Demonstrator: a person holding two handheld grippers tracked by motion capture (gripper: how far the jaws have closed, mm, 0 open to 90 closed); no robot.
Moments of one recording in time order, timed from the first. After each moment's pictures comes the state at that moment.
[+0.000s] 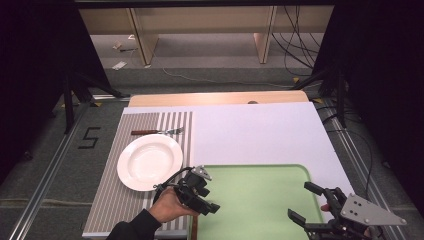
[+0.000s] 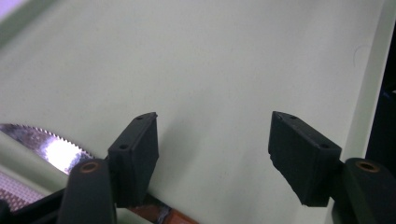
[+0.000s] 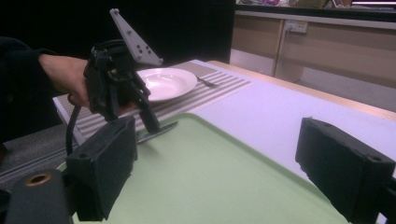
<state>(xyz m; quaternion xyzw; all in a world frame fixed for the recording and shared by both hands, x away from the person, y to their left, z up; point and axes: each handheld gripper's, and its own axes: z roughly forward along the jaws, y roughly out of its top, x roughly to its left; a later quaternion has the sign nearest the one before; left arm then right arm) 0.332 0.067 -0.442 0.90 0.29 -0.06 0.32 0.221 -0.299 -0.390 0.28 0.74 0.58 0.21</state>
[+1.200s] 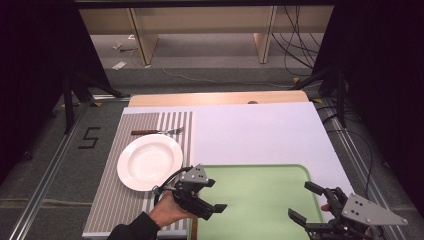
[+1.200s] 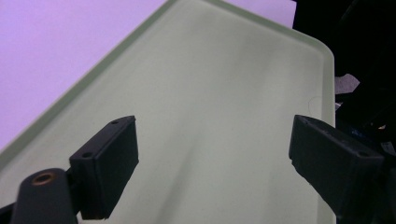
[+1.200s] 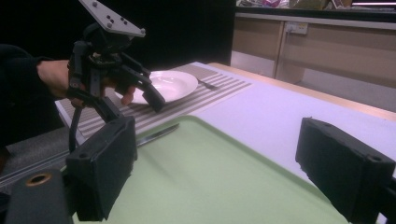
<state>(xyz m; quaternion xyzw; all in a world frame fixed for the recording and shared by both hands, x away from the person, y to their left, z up) 0.314 0.071 -0.423 0.86 0.22 -0.01 0.46 0.221 -0.300 -0.390 0.28 0.74 0.58 0.21</state>
